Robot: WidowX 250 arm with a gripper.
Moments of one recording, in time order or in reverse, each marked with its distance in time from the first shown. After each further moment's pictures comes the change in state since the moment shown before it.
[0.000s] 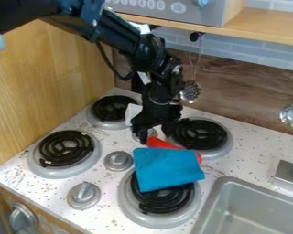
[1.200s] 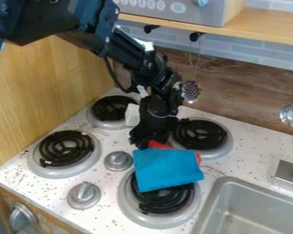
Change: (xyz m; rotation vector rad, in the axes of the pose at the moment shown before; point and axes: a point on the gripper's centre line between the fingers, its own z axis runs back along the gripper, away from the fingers) arm -0.005 0.008 -0.027 0.068 -0.008 0.042
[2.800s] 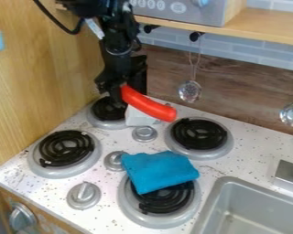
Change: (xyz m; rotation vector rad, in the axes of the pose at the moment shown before) arm 0.071 0.037 0.093 -0.174 0.045 0.110
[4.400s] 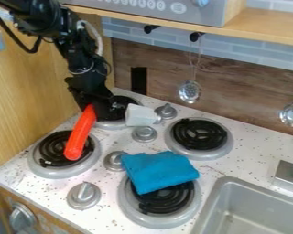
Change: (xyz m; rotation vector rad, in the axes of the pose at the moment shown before) arm 0.010 0.058 -0.026 -0.093 0.055 -1.177
